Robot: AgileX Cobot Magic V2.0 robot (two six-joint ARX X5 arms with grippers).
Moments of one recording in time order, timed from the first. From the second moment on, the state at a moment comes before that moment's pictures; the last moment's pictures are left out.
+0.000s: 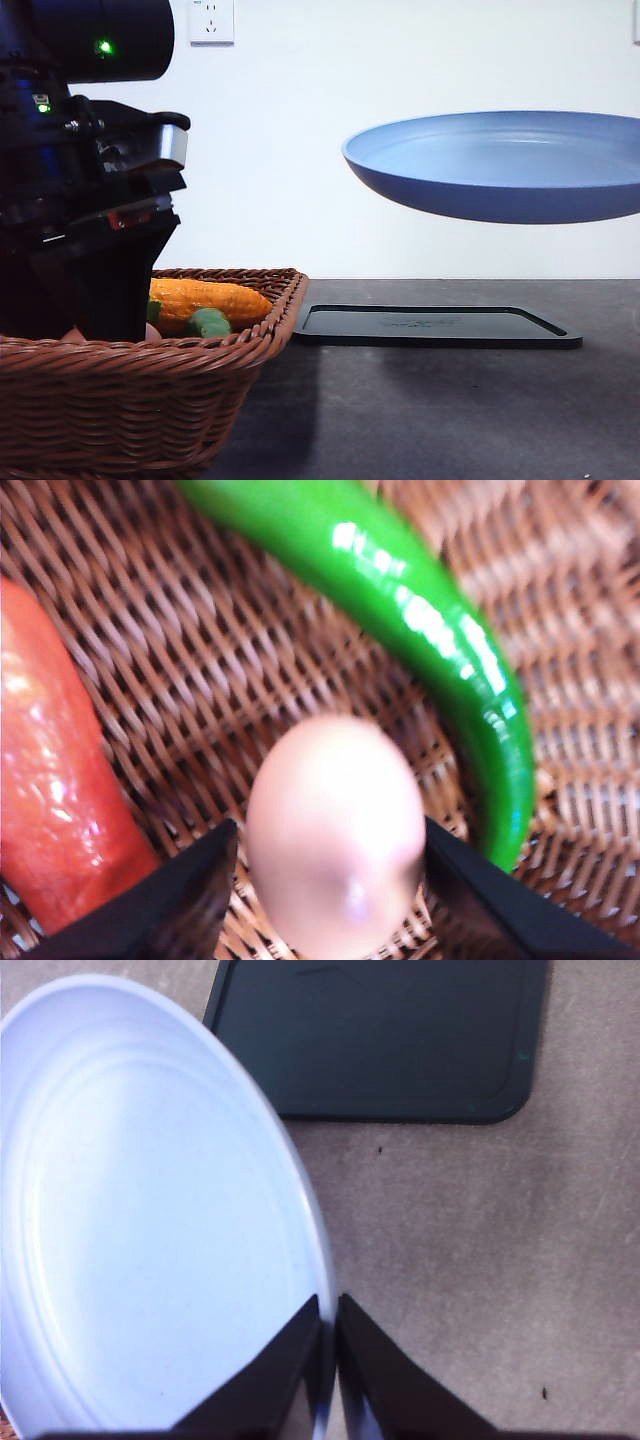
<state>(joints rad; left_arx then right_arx) -0.69 1.40 0.80 -0.64 0.07 -0.17 0.09 0.83 0.76 -0.74 -0.44 0.25</state>
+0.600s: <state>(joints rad) -0.70 1.40 0.81 -0.61 0.07 -0.16 0.09 0.83 0.76 -0.74 -0.44 0.24</state>
